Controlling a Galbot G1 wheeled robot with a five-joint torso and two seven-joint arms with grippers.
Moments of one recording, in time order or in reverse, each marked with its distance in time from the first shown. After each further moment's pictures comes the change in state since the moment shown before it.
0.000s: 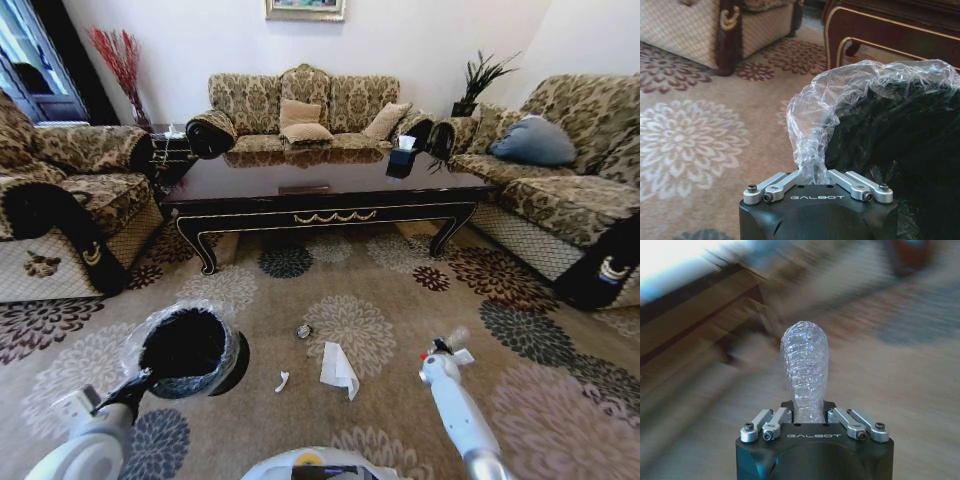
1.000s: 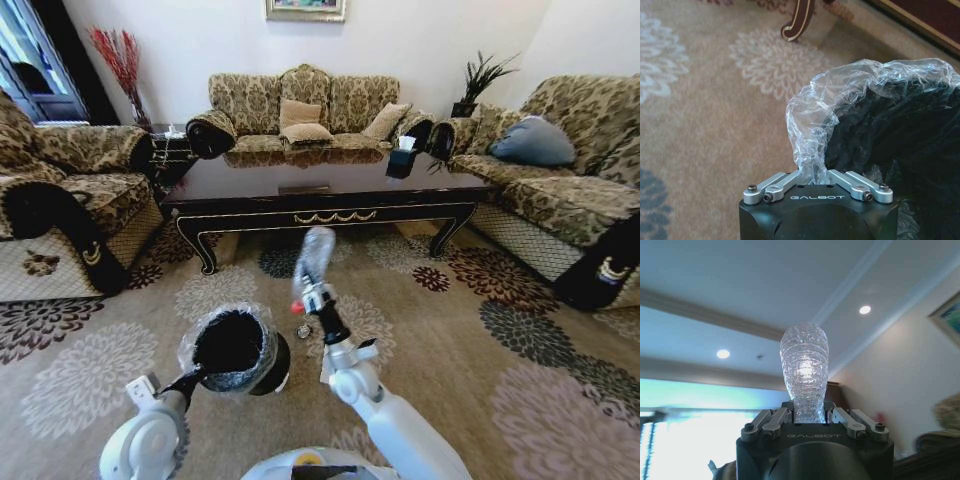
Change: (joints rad) left arm -0.090 -0.081 0.218 0.136 -0.091 0.015 -0.067; right arm 0.021 -0.032 -0.828 0.521 -0.197 0.411 -0.647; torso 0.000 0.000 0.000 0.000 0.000
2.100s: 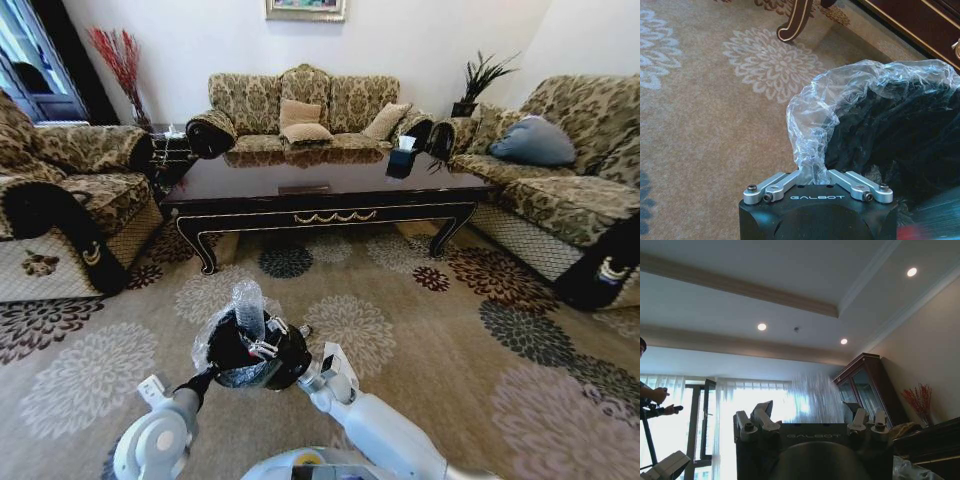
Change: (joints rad) left arm 0.001 -0.029 -0.001 -0.045 -0.056 0.001 -0.027; right arm 0.063 0.029 -0.093 -0.179 0.009 0.022 -0.179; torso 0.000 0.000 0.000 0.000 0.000
